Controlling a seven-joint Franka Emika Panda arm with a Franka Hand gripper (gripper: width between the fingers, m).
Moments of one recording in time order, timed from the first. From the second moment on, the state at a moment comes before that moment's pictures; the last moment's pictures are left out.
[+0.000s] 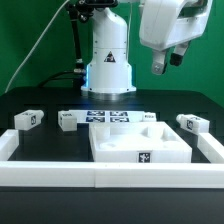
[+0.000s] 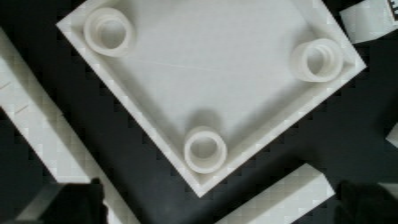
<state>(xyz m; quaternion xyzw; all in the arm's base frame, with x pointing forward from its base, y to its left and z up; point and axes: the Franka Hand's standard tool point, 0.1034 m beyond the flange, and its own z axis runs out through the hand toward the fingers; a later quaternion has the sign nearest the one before) 0.564 0.063 0.158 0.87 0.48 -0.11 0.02</state>
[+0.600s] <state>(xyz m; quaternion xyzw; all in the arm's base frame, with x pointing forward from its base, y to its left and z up) 0.564 0.063 0.158 0.87 0.48 -0.11 0.02</state>
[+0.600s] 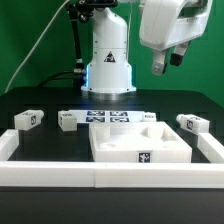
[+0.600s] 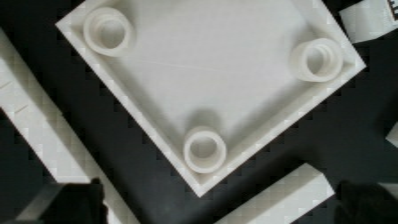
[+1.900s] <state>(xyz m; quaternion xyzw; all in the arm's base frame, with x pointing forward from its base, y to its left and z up) 0.527 0.049 0.108 0.75 0.66 -0.01 0.04</state>
